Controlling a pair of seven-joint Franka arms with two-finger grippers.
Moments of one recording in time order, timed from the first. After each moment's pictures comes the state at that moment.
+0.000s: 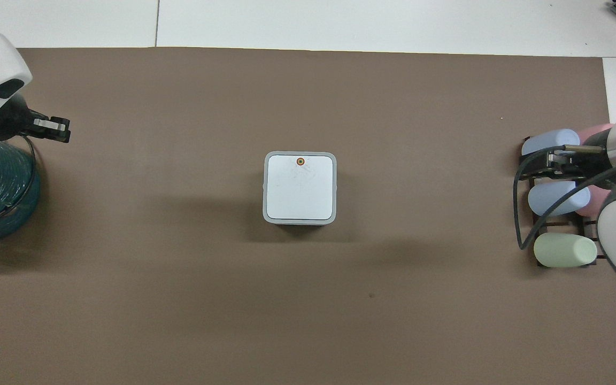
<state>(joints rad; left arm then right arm) 0.01 0.14 -0.08 -1.56 -0.02 1.79 0.17 0.07 -0.03 -0.03 -1.73 -0.01 1.71 0.17</state>
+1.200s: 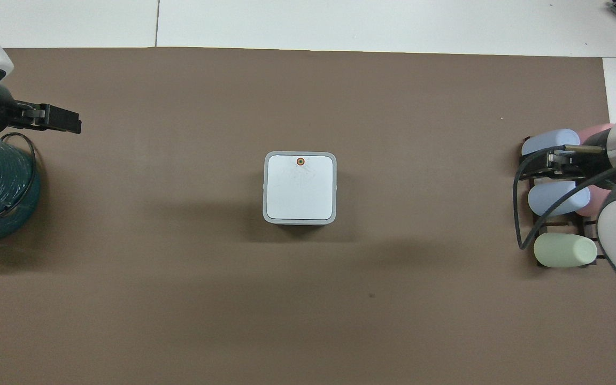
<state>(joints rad) 0.02 0.11 -0.09 -1.56 -0.02 1.83 0.09 0.07 -0.03 -0.03 -1.73 -0.01 1.71 0.17</state>
